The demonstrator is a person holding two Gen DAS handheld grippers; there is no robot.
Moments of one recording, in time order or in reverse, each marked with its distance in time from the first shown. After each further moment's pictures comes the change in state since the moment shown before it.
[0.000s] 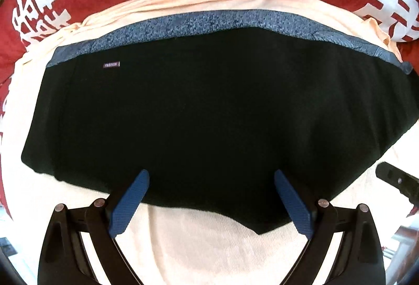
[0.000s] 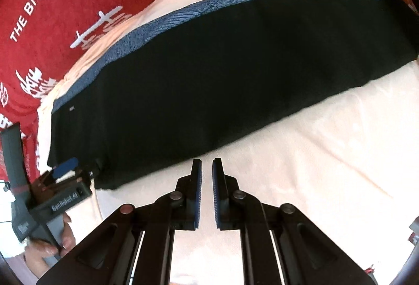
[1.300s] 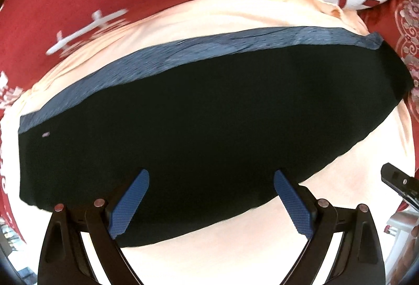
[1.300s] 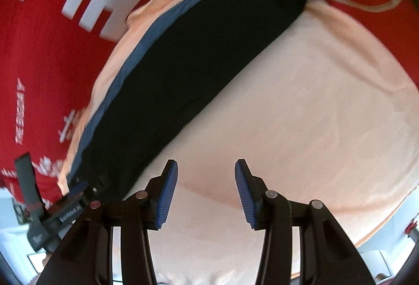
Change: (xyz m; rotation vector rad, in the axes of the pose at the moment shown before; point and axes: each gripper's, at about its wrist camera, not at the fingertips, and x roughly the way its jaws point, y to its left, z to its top) left arm -0.017 -0.167 0.051 0.179 0.029 -0.016; right arm -0.073 -0.196 0.011 0.386 -0.116 0.117
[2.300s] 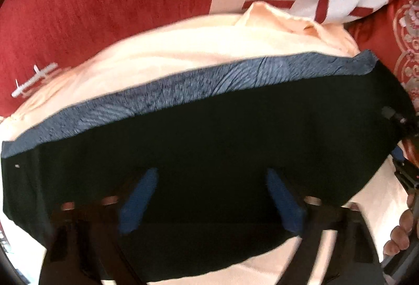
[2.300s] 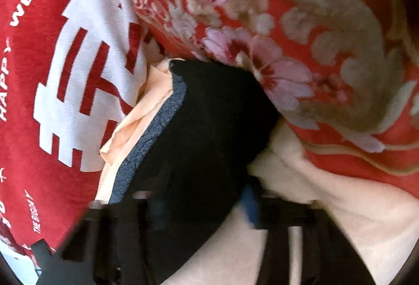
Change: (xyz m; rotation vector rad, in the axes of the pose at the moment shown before) left arm 0.025 -0.091 0.042 -0.011 -0.117 -0.016; right arm 0.001 -0.064 0.109 0.211 -0.342 0.088
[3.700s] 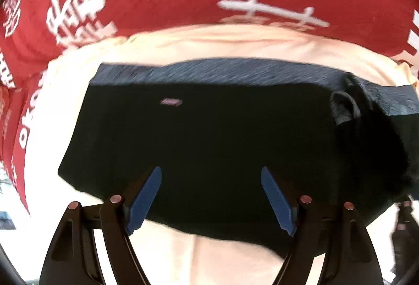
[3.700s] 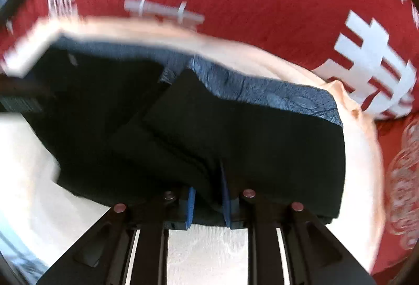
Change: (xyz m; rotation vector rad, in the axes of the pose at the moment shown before) left arm -0.049 0.301 -0.091 -0.274 0.017 0.189; right arm 0.027 0.246 -0.331 -1.323 0.139 -0.281
